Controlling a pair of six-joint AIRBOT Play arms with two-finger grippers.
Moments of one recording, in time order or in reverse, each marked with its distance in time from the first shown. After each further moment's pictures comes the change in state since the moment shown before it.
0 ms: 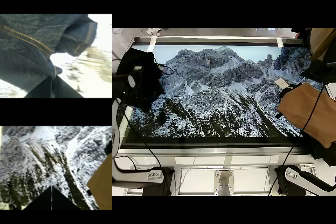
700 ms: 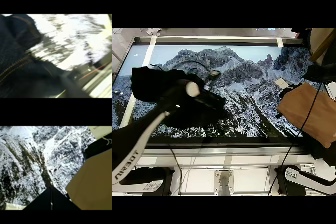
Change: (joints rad) left arm -0.797 -0.006 0.003 -0.436 0.047 -0.074; right arm 0.000 -0.087 0.000 -0.076 -0.051 -0.137
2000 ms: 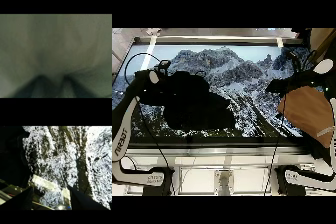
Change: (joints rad) left arm 0.566 -0.084 0.035 0.306 0.017 0.023; right arm 0.237 -0.076 -0.218 0.111 -0.089 -0.071
